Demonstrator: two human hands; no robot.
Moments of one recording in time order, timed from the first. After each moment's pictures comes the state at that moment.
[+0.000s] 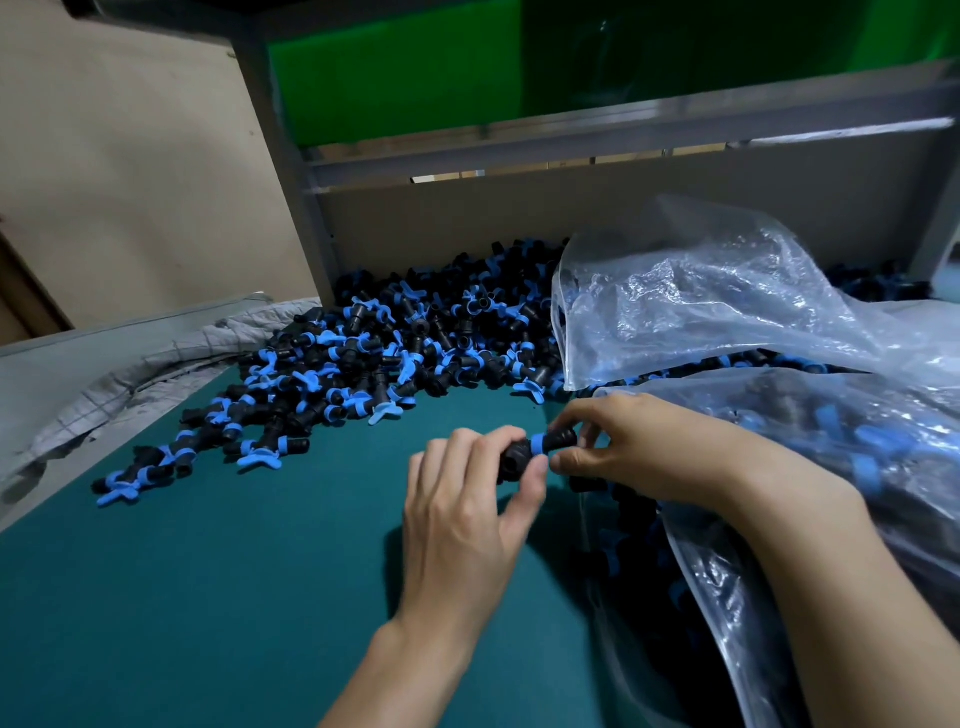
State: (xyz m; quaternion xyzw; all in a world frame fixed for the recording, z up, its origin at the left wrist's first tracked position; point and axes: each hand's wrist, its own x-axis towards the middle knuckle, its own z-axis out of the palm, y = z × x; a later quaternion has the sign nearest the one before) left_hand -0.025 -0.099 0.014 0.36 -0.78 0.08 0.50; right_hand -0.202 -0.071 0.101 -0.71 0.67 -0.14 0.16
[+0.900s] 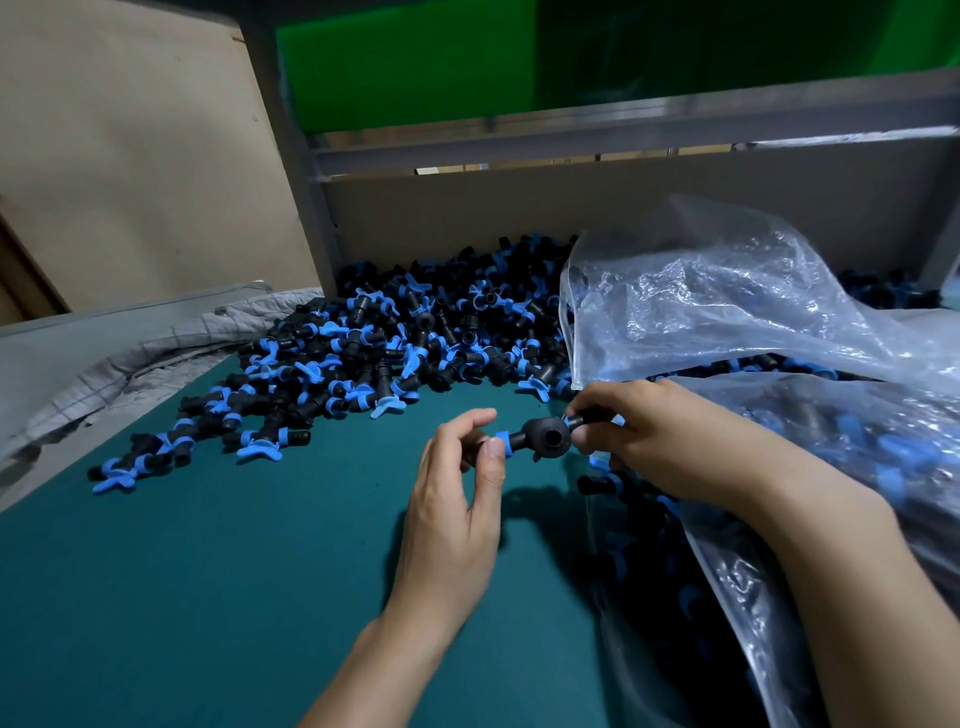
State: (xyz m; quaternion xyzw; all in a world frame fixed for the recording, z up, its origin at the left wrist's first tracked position) left_hand -0.017 -0.112 0.005 0.36 -0.71 -0.24 0.55; right_hand -0.209 -0.072 0.100 -0.69 0.68 -0.20 0.15
